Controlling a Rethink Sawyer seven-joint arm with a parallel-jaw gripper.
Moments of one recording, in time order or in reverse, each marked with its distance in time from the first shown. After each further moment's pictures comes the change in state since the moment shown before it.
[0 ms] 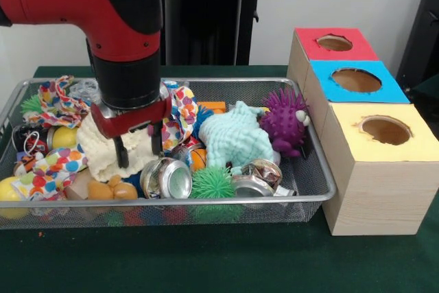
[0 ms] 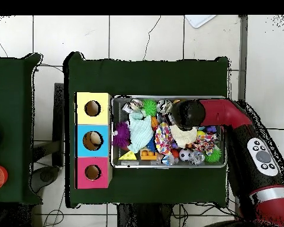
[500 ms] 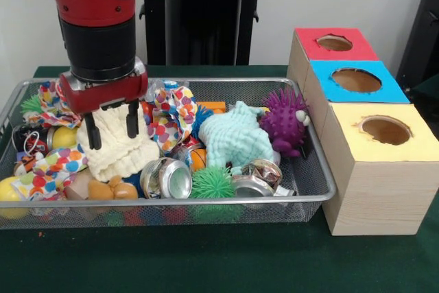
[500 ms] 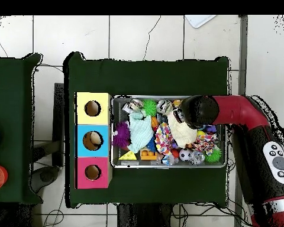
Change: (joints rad) arm -0.038 -0.074 0.034 -0.001 0.000 0.052 0.000
